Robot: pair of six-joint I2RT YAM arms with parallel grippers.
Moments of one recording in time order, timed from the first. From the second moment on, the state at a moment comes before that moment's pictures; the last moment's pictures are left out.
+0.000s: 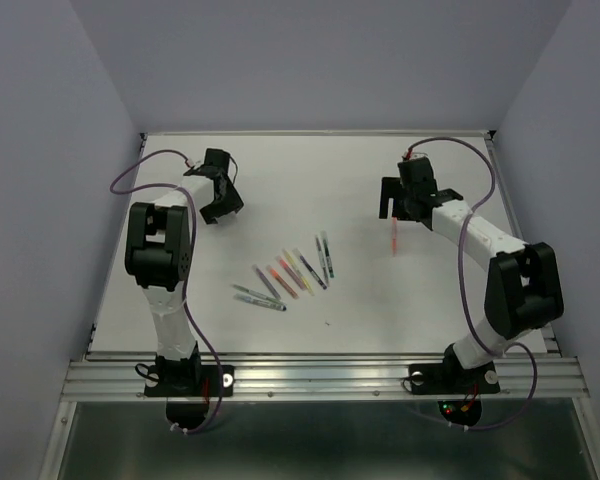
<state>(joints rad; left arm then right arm) -0.14 2.01 1.42 -0.52 -0.20 -0.62 0.29 1.64 1.15 -0.38 0.27 0.28</state>
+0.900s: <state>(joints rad) -0.19 1.48 1.22 -0.48 -0.20 -0.64 0.70 1.75 1.15 -0.42 0.26 0.28</state>
